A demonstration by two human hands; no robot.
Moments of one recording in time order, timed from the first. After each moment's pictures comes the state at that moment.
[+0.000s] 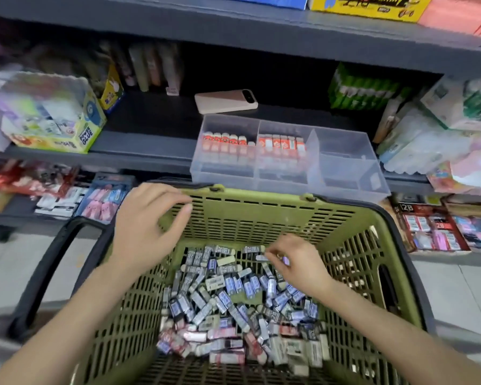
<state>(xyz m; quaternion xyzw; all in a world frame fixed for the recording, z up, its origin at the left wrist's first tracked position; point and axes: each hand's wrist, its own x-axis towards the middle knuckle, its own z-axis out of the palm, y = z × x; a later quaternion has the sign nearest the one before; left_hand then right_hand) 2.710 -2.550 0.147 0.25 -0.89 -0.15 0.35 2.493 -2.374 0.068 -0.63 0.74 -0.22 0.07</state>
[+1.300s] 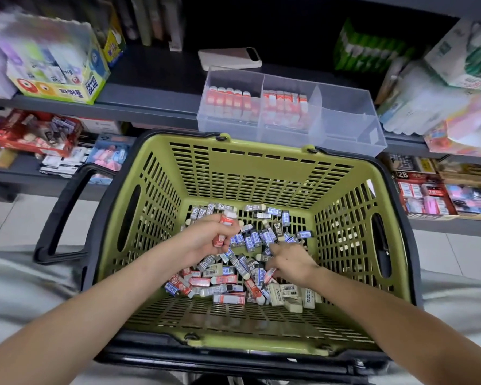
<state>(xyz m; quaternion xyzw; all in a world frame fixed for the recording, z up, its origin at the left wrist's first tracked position) 2.695 -2.471 0.077 0.42 -0.44 -0.79 -0.05 2.521 -2.314 -0.008 -0.70 0.67 0.15 0.19</state>
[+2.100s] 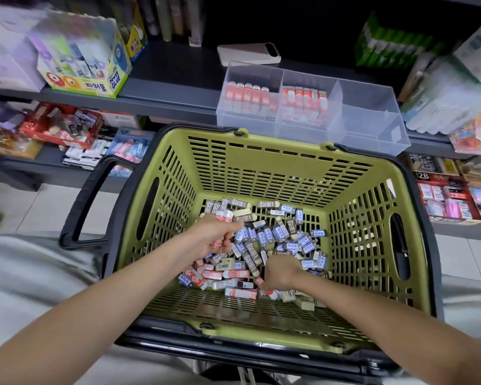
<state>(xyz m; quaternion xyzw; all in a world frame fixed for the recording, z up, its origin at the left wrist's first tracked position) 2.703 -2.477 0.062 0.54 -0.47 -0.69 -0.05 2.579 -2.341 -0.005 -0.51 0.74 0.20 0.38</state>
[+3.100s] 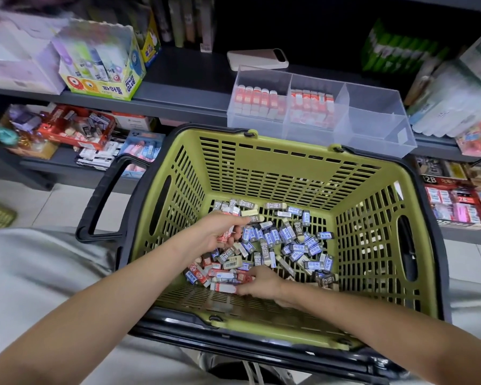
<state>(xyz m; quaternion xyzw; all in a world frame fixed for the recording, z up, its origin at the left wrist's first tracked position) 2.703 -2.485 0.058 0.53 -0.45 -0.72 -0.05 2.628 -2.339 -0.029 -0.31 0.74 -0.12 0.59</state>
